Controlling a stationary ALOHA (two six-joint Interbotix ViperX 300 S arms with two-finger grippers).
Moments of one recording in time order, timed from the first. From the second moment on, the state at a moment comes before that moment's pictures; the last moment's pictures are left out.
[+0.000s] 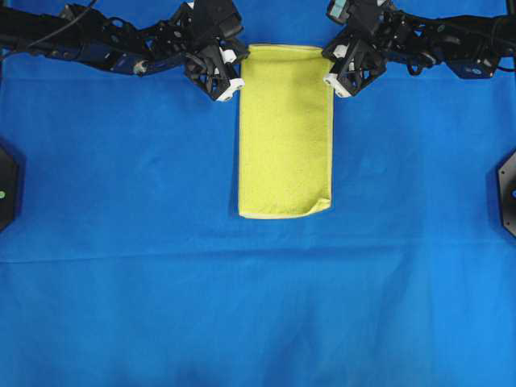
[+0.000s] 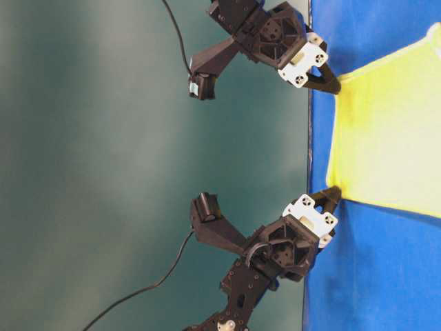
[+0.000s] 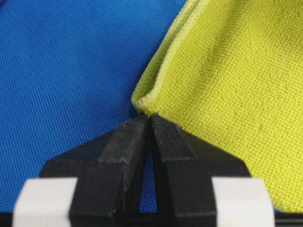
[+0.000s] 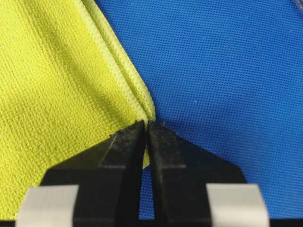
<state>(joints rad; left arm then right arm) 0.51 0.37 0.54 -0.03 -0.34 0.07 -0.62 0.19 0.71 -0.15 -0.08 0.13</state>
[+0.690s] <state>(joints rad) 0.48 0.26 0.57 -0.03 -0.33 0.07 -0.61 0.03 0.75 -0.15 -0.06 0.15</state>
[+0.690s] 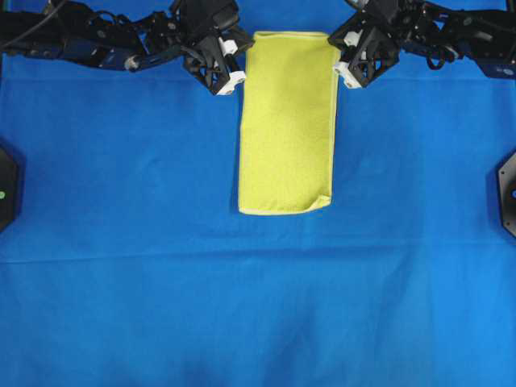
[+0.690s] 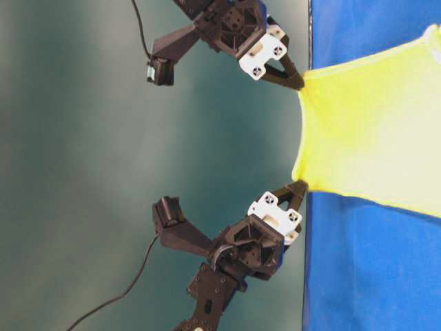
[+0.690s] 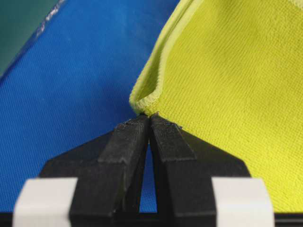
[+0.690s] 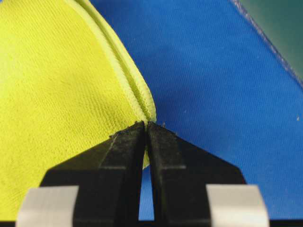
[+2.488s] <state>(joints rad) -0.03 0.18 0.72 -0.03 -0.25 0.06 -0.05 -0.06 0.90 -0.09 -0.07 0.32</state>
